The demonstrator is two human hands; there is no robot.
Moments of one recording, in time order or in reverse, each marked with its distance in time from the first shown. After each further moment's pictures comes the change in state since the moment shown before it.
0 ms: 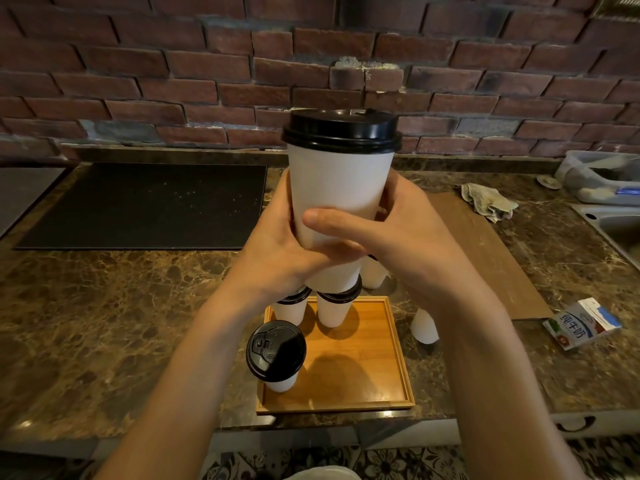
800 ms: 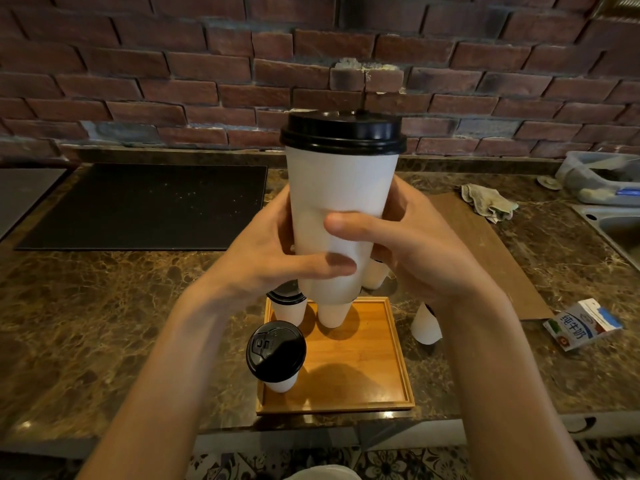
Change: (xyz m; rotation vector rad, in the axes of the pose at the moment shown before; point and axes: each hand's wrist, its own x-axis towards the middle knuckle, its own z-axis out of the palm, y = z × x) left_hand -0.002 0.007 -0.016 -0.090 -0.227 -0.030; right_hand 0.003 0.009 -0.013 0.192 -0.189 -0.048
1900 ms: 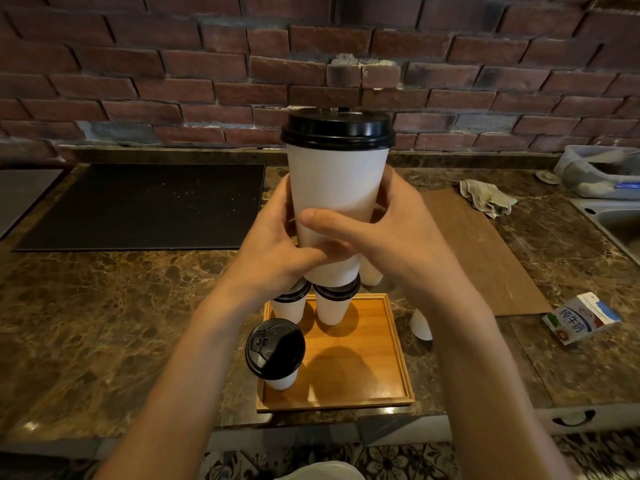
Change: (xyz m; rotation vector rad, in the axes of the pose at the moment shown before) left_hand 0.006 -0.013 0.012 0.105 0.207 -0.019; right_hand -0.001 0.003 0.014 -0.304 0.269 0.006
